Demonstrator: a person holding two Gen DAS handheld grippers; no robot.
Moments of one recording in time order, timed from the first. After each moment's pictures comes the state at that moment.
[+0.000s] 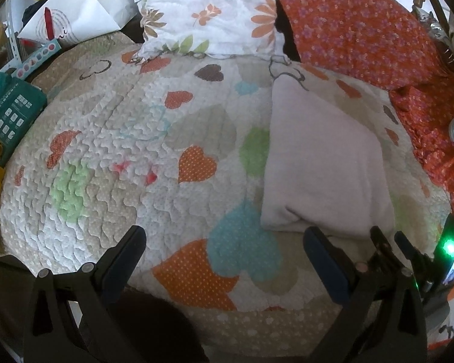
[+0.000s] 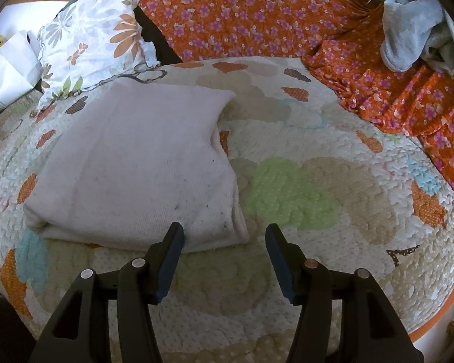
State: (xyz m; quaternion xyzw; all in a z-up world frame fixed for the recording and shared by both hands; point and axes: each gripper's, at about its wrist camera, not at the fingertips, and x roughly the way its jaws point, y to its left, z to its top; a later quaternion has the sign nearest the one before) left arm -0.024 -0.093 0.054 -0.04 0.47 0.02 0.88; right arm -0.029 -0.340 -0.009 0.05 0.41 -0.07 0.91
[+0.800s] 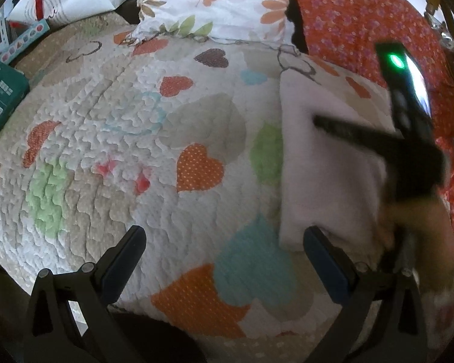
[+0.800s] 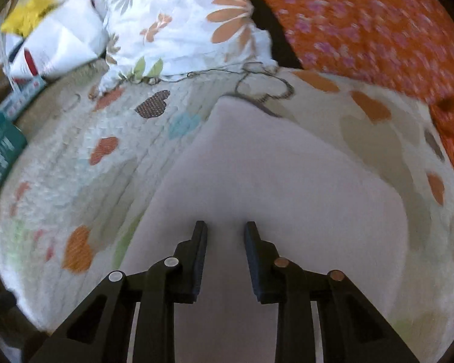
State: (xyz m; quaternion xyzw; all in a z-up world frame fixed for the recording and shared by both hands) left arm 0.019 -0.065 0.023 -0.08 0.49 0.01 0.87; right arm 0.171 -0.235 0.013 -0.02 0.44 0.13 0.89
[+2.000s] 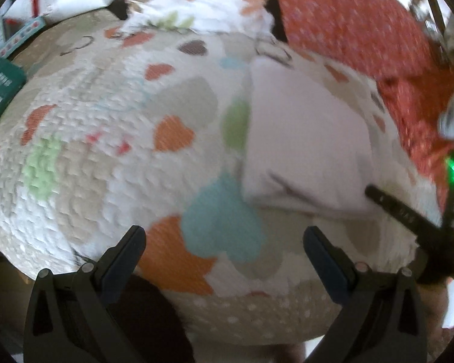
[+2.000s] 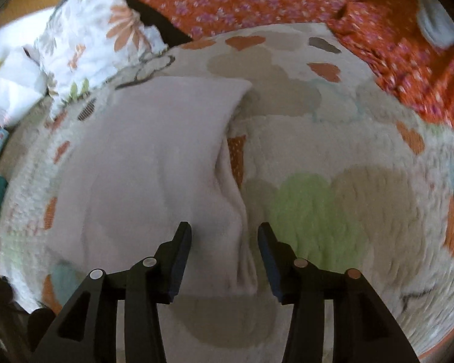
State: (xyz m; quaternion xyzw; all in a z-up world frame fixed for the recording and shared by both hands) left arm -0.032 -0.105 0.020 -0.07 0.51 -0.02 0.86; right arm 0.009 -0.380 -0.001 0.13 0.46 0.01 0.88
